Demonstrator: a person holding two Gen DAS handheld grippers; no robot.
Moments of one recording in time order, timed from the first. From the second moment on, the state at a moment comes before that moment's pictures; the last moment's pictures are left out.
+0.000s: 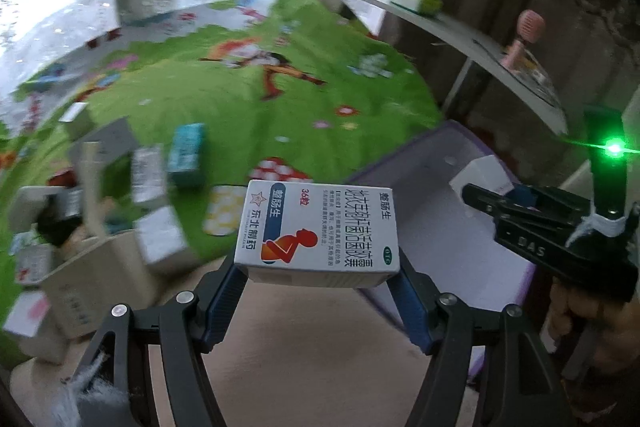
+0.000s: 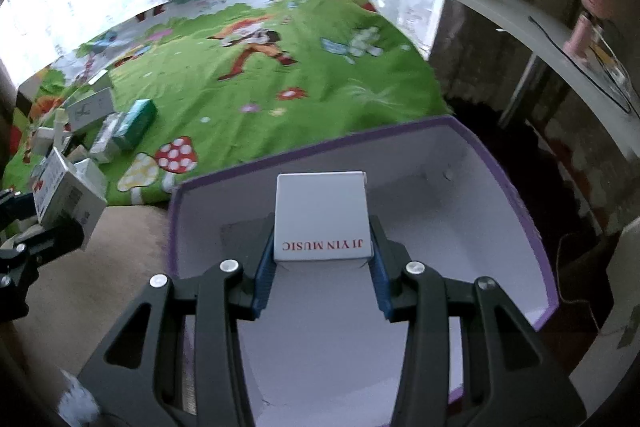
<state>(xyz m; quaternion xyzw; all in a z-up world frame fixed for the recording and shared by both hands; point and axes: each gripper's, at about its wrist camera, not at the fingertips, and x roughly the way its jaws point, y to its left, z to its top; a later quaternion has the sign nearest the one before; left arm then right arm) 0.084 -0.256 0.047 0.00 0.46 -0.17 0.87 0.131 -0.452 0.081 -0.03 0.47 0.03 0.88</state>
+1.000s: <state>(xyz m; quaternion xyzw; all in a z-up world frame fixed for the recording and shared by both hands) 0.063 -0.234 0.054 -0.08 0.44 -0.22 0.87 0.118 -0.446 0.078 0.03 0.47 0.07 0.88</state>
